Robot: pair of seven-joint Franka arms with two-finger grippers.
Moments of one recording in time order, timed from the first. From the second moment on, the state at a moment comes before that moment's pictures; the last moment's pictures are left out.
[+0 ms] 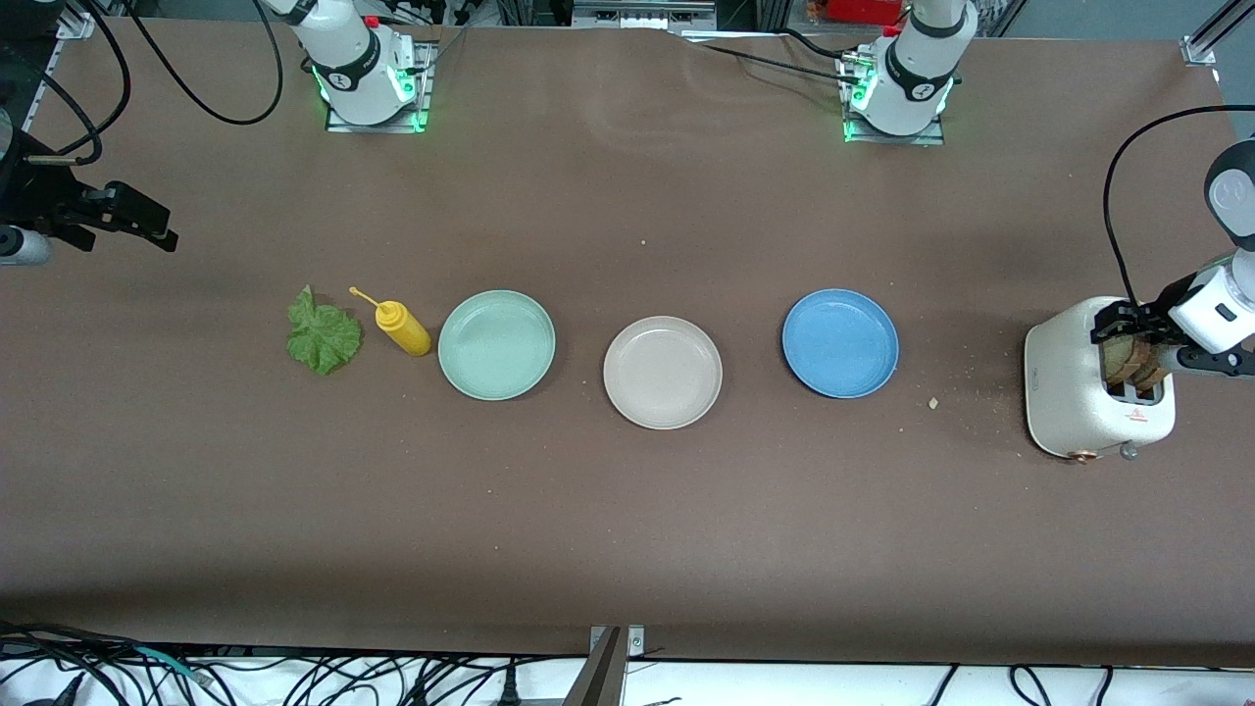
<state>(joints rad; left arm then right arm) 0.22 0.21 0.09 -1.94 0.00 2.11 0.41 0.02 -0.02 -0.04 -1.69 0.01 1.66 -0.02</state>
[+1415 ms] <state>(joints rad) 0.25 0.21 0.08 -1.72 0.03 1.93 0.60 0.02 -0.02 -0.04 -1.69 0.01 1.65 -0.02</state>
